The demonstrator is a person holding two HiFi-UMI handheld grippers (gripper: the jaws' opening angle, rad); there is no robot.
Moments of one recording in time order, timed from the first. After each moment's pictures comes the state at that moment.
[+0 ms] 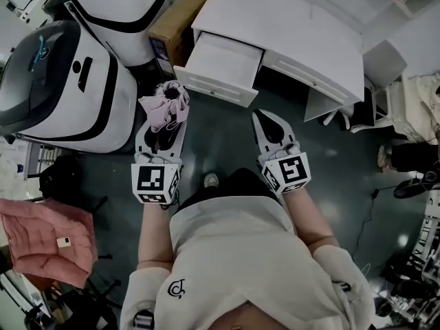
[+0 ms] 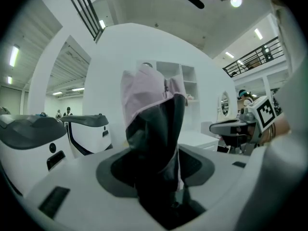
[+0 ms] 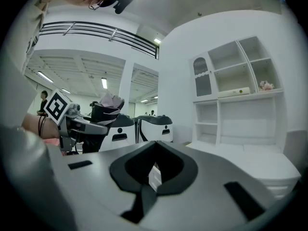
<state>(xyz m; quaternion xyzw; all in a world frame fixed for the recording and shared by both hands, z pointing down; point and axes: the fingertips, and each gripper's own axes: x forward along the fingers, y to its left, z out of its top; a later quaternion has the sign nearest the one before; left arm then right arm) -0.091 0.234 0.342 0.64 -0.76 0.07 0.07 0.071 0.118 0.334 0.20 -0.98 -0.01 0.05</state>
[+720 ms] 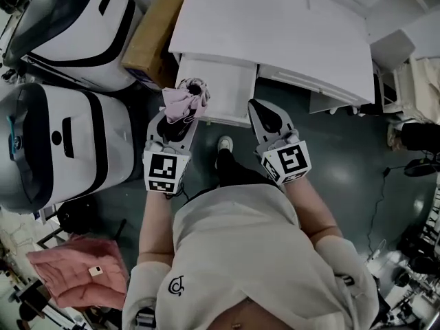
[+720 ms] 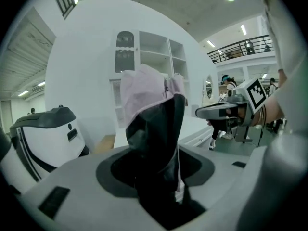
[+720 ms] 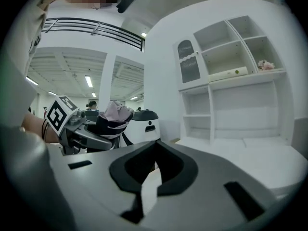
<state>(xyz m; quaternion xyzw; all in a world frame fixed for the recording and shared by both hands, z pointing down) -0.157 0.006 0.407 0.73 -0.65 0.17 0.09 -0.021 -0.069 0.377 0.25 -0.97 0.04 0.06</state>
